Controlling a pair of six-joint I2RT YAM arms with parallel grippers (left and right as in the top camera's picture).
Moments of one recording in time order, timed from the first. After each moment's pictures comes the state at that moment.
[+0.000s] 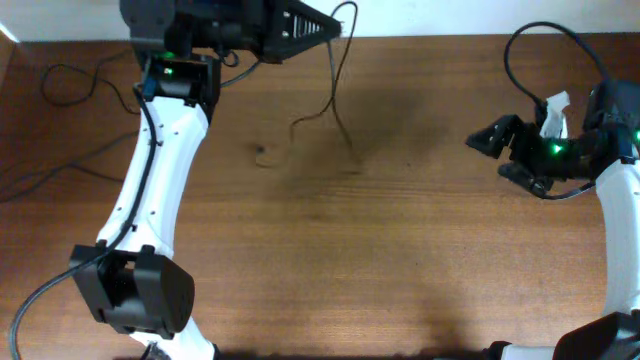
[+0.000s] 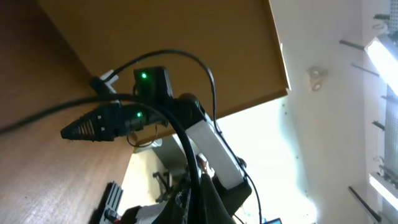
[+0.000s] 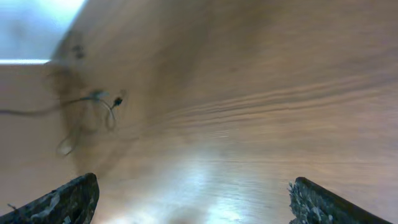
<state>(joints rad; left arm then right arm) -0.14 1.84 1.82 0.62 1.52 -1.70 -0.28 1.54 1.40 -1.10 -0.73 0.23</state>
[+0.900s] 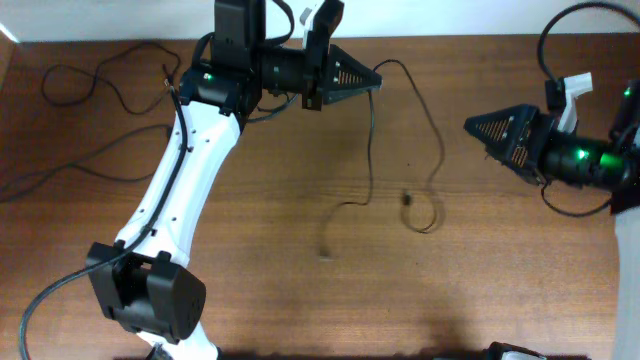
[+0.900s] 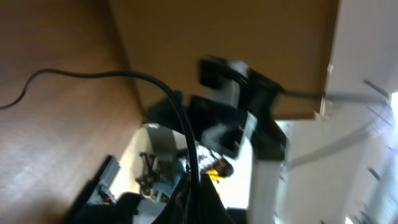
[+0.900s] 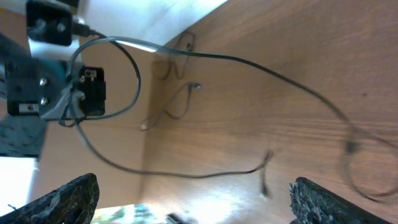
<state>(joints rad) -0.28 1.84 1.83 -0.43 1.36 -0.94 -0.24 1.32 1.46 -1.09 -0.97 0.29</state>
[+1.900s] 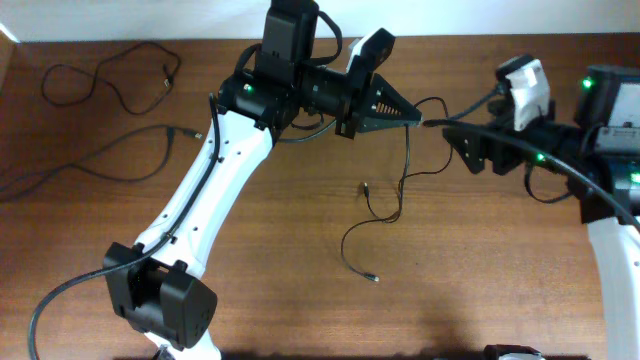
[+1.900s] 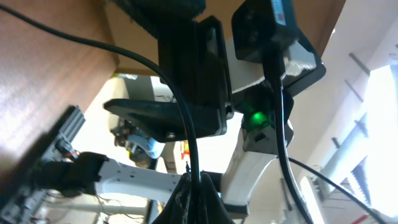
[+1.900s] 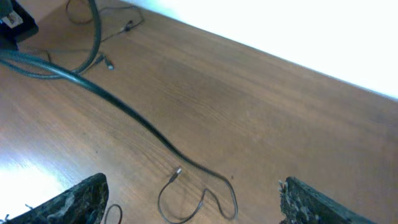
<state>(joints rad) -0.42 1.84 1.83 -0.45 1.45 -1.08 -0.04 1.31 1.47 -0.89 -0.61 -0.33</state>
